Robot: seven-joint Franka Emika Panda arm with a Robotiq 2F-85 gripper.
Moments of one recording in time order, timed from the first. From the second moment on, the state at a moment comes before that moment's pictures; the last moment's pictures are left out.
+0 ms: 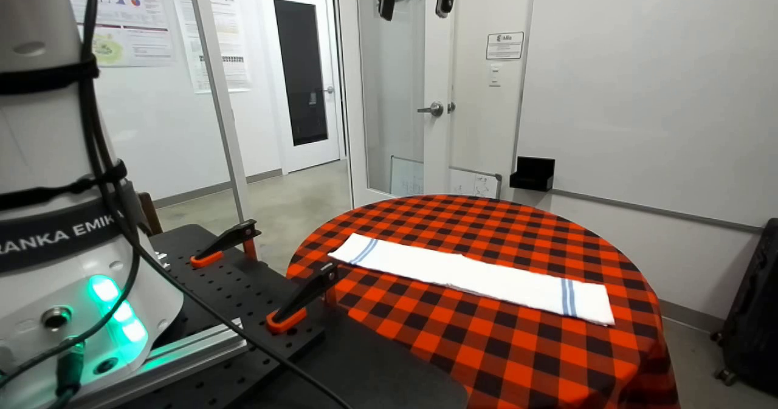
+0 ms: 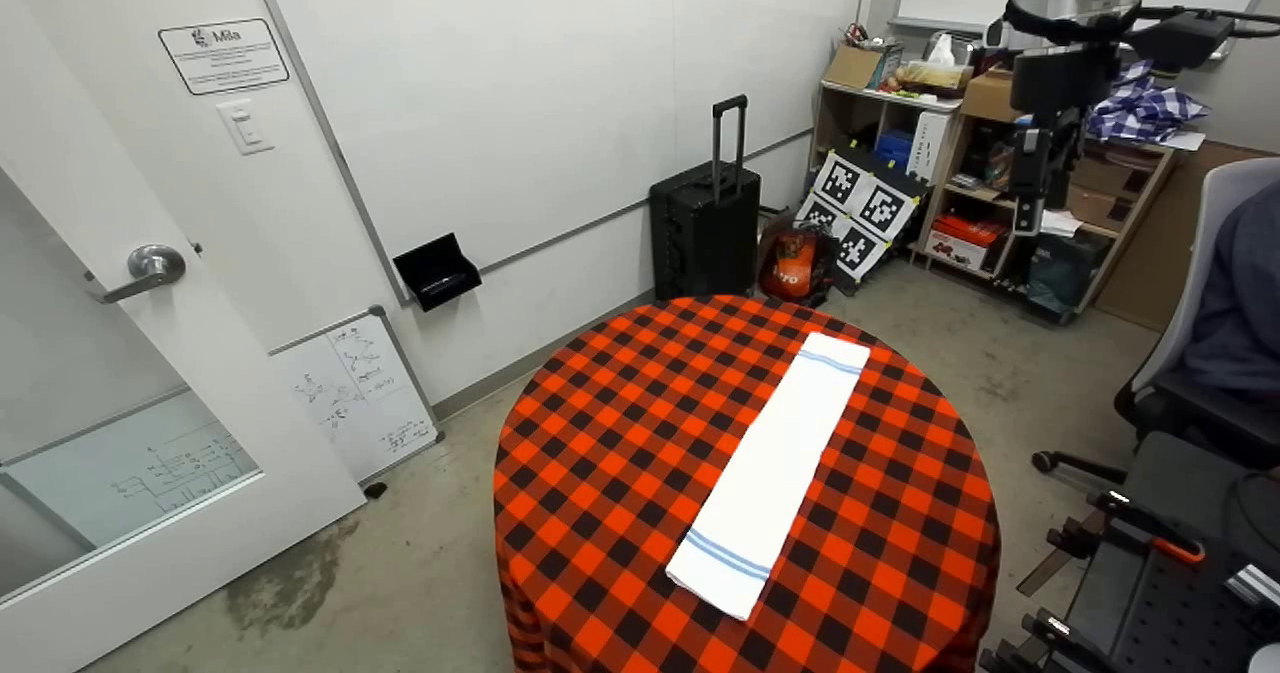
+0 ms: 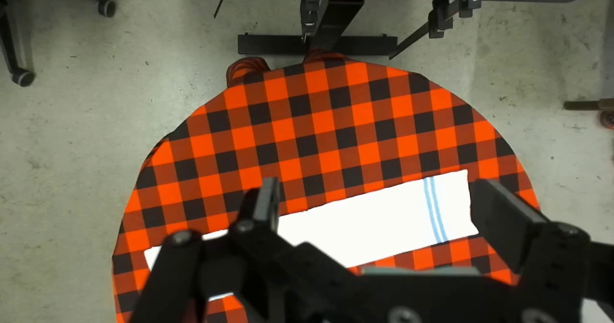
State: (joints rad) arm -0.09 -0.25 -0.18 -2.23 -0.07 1.74 -0.24
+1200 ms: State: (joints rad) arm -0.12 -0.15 -0.22 -2.40 0.12 2.05 -0.23
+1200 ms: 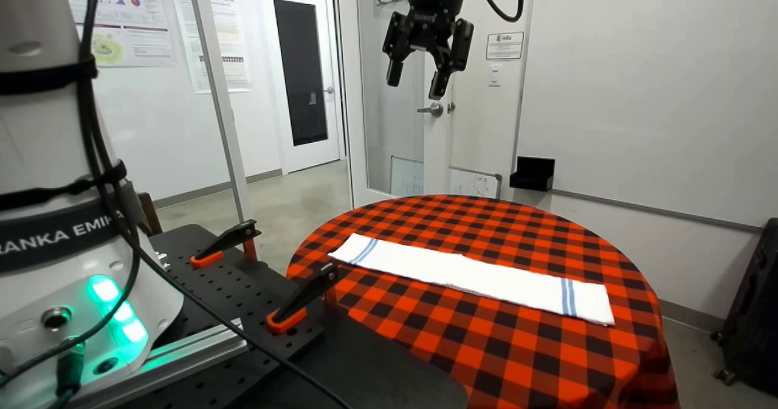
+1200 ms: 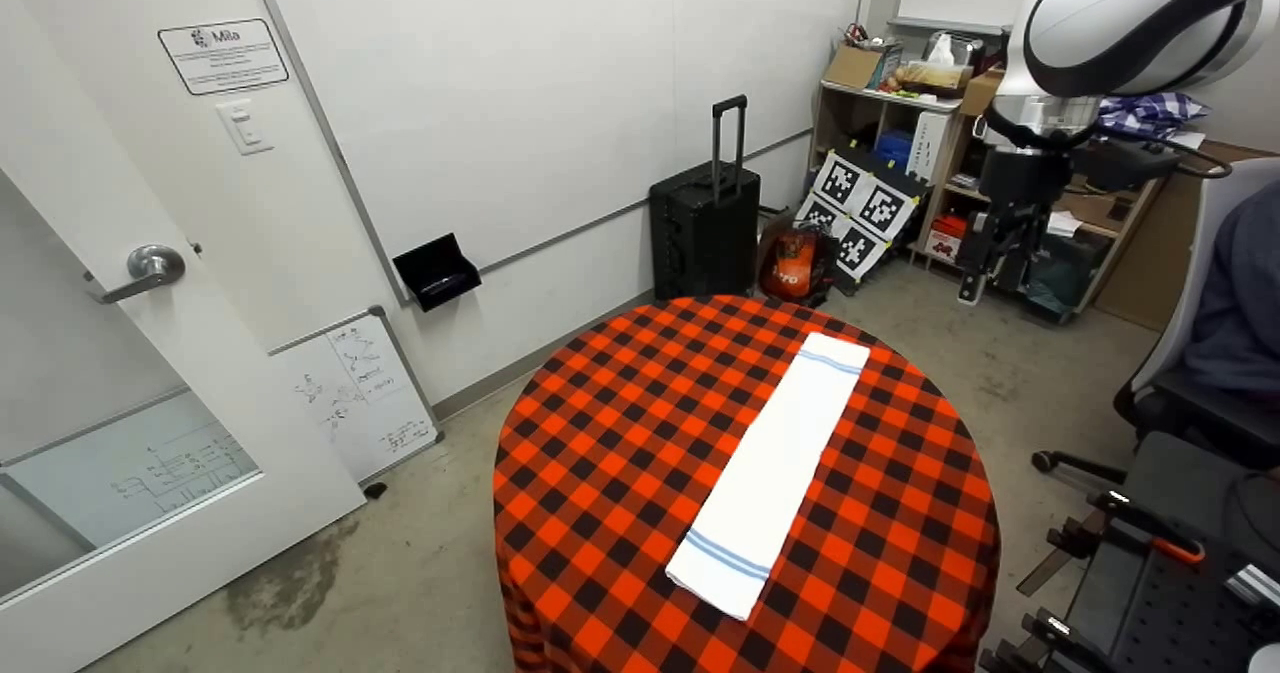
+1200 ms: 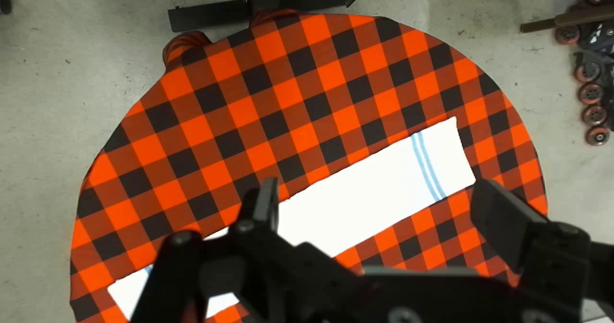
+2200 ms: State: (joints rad) arm -0.04 0.53 -0.07 -2.05 -0.01 2.54 -0.01
